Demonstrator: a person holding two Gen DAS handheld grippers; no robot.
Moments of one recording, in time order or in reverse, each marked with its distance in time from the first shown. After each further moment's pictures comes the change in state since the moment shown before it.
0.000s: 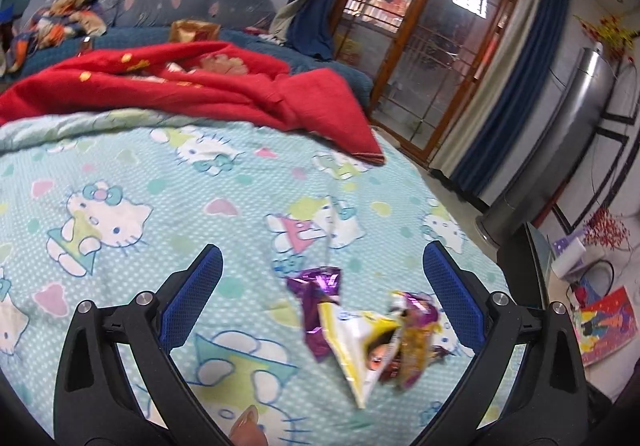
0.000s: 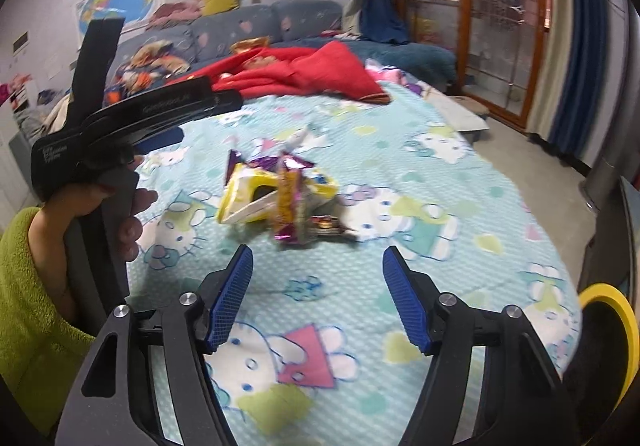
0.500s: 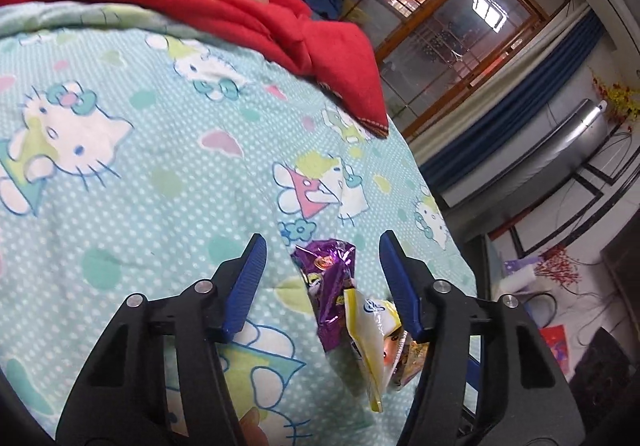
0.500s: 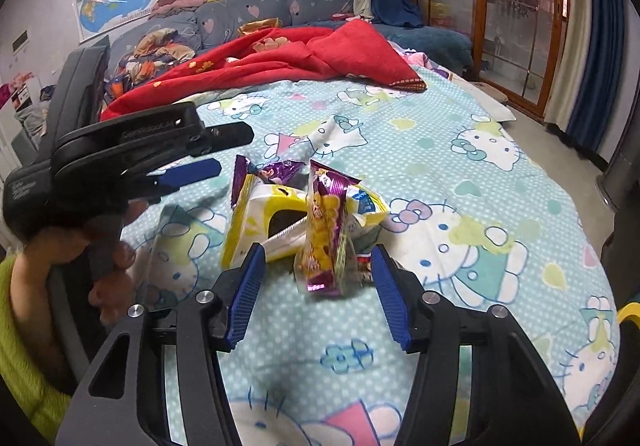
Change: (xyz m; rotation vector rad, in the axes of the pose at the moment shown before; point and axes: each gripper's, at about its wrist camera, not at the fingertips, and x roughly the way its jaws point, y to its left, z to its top) left arm 0.036 0.038 -0.014 -0.230 0.159 -0.173; right arm 0.063 0.018 0.028 0.016 0.060 0.037
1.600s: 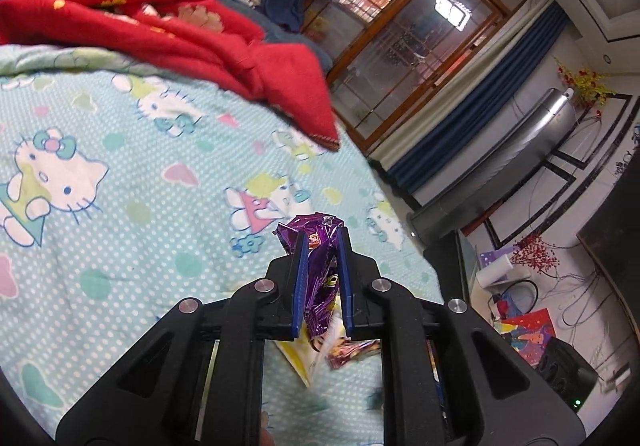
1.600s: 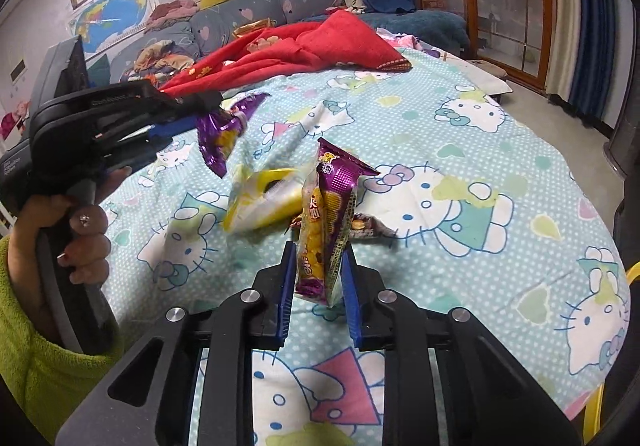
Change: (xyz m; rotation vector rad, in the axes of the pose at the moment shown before) left arm -0.037 -0.030 0.011 0.093 -0.046 -0.101; right arm -0.030 -0.021 -0.023 0.090 0.016 0.060
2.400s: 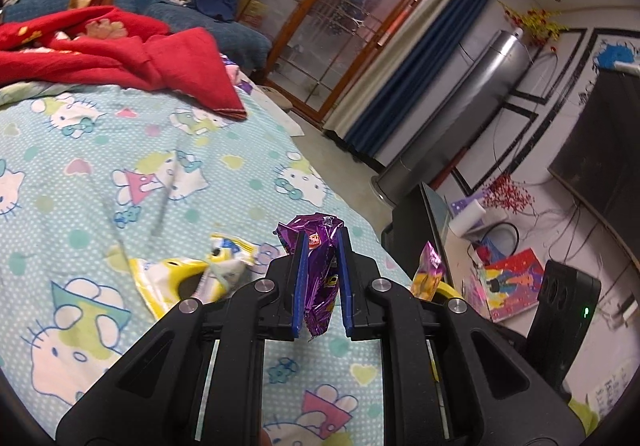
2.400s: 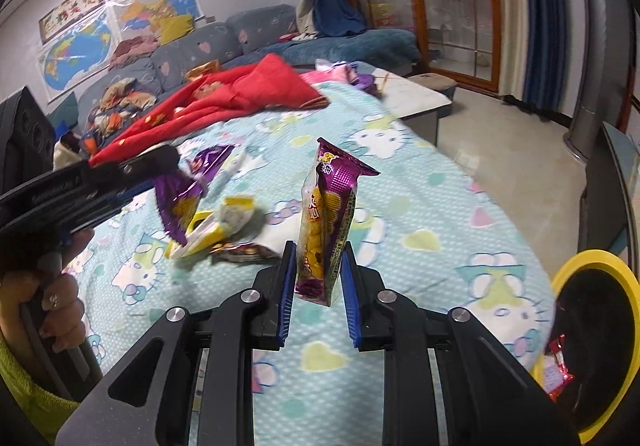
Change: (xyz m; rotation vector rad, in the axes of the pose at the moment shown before) left arm 0.017 -0.095 -0.041 0.197 0.089 -0.109; right arm -0.063 -0.072 0.005 0.100 -0.099 -0.124
